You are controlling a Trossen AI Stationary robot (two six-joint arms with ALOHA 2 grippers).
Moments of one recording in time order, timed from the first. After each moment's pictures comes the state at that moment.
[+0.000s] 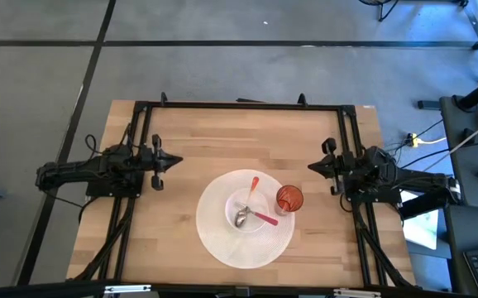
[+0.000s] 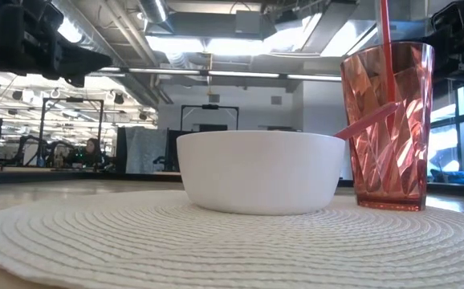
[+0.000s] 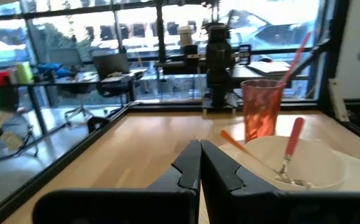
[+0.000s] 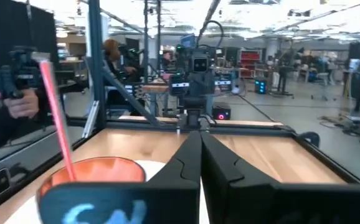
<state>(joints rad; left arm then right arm) 0.11 0.00 0.06 -0.02 -0.06 0.05 -0.19 0.11 0.01 0.26 -0.26 0.01</state>
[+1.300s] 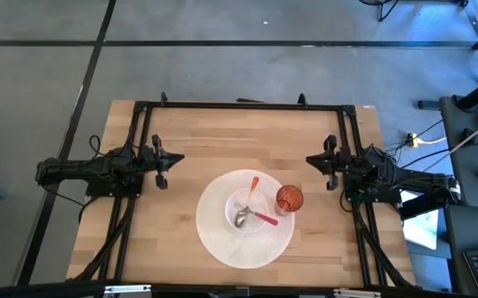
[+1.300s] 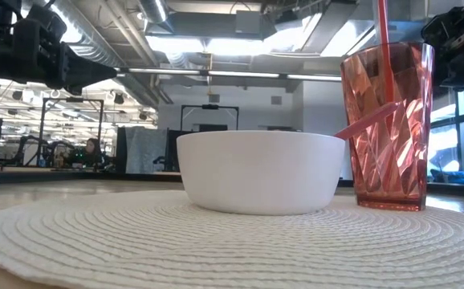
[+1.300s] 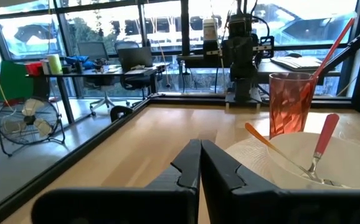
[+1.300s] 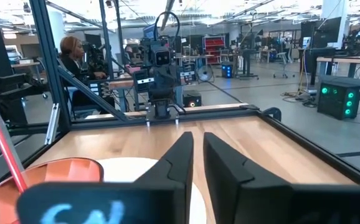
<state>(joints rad) 0.04 0.03 0.01 0.05 -0.23 0.04 -0.19 0.12 0.01 0.21 -0.11 0.07</state>
